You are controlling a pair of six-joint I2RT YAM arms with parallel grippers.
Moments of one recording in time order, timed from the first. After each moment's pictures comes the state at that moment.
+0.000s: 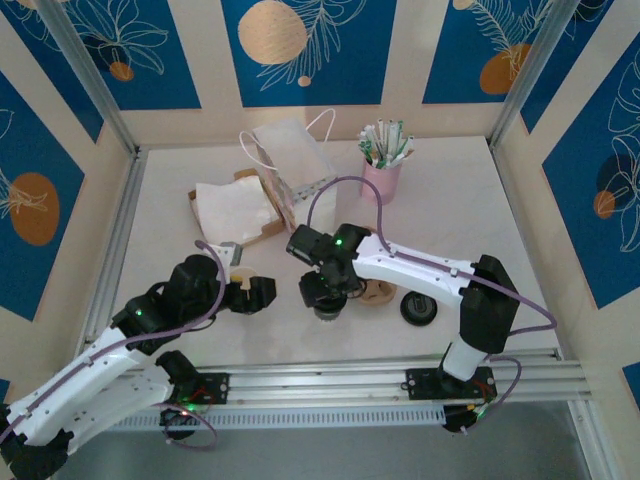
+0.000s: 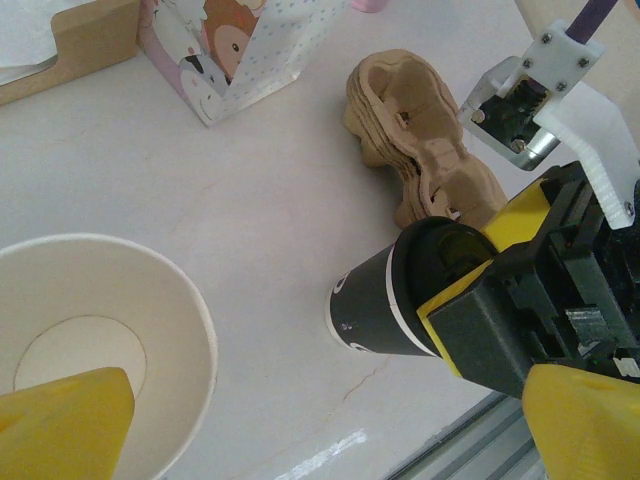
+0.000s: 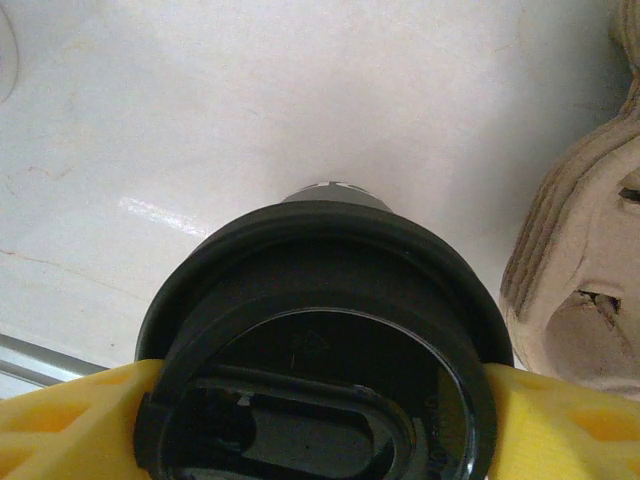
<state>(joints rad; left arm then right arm) -0.77 0.66 0.71 -0.67 0.03 -0.64 1.02 1.66 1.38 -1.14 0.06 0.64</state>
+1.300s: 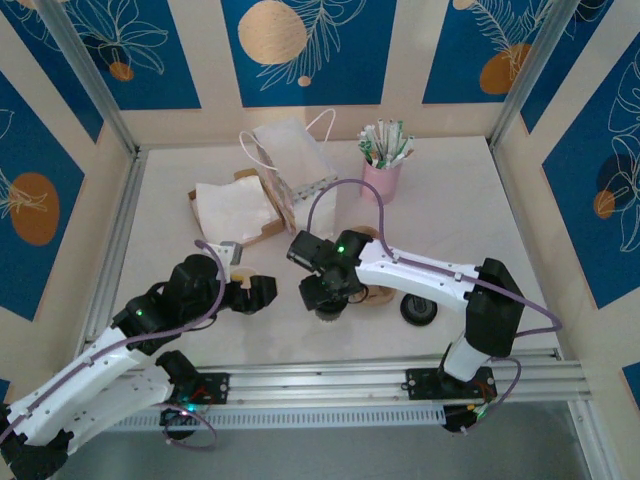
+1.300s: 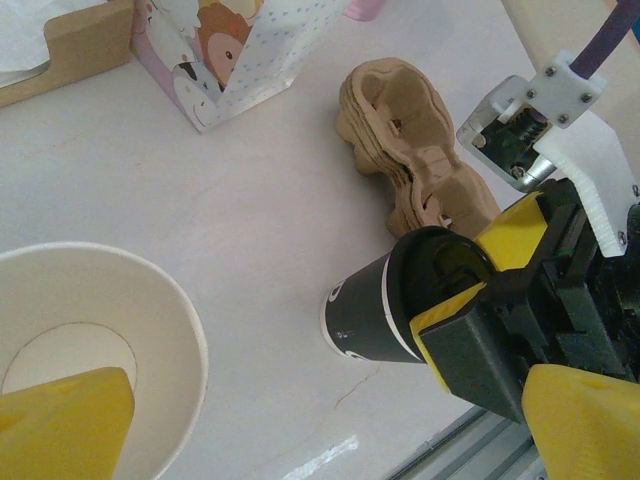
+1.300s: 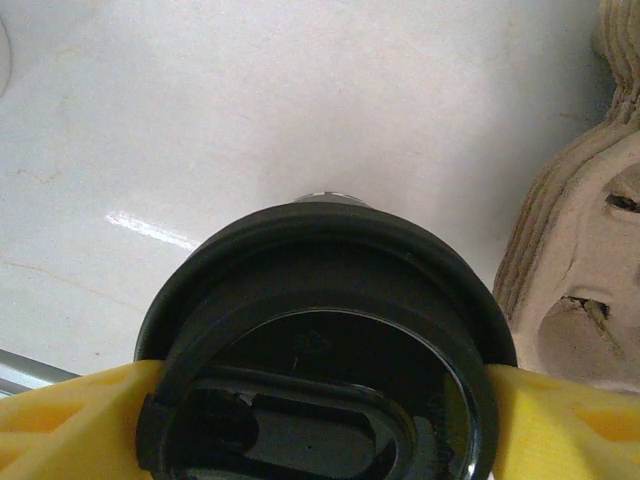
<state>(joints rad) -0.77 0.66 0.70 -0.65 0.03 -0.65 1.04 1.63 1.34 -1.10 0.10 0.64</state>
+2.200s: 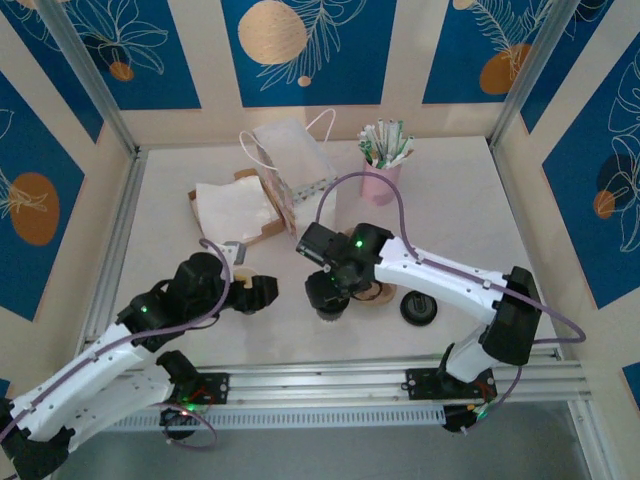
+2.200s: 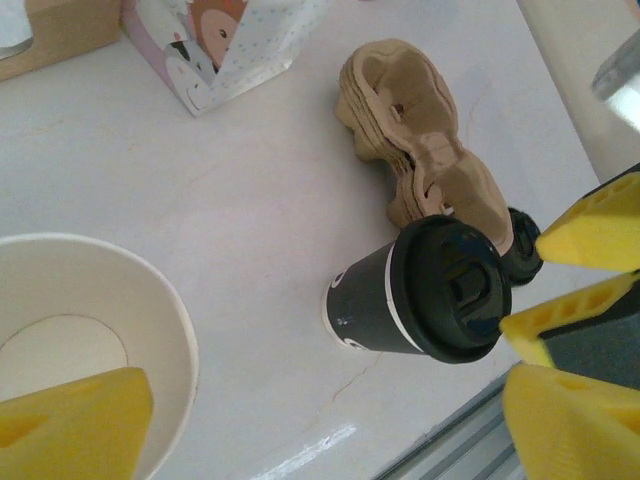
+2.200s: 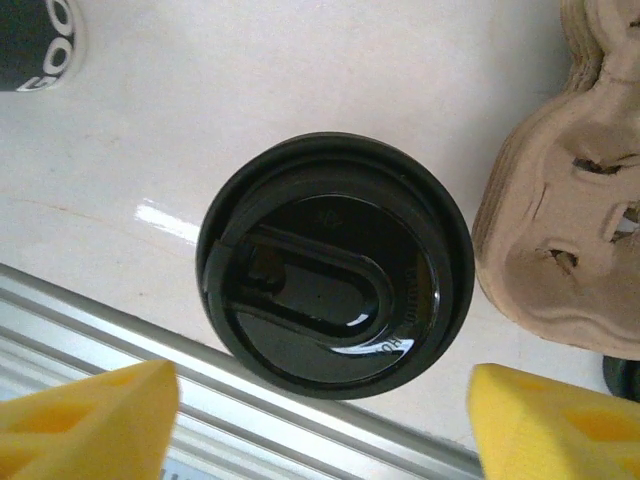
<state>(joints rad) -0.77 0.70 0.70 -0.64 0.06 -0.66 1.04 1.53 1.39 -1.21 0.06 0.63</state>
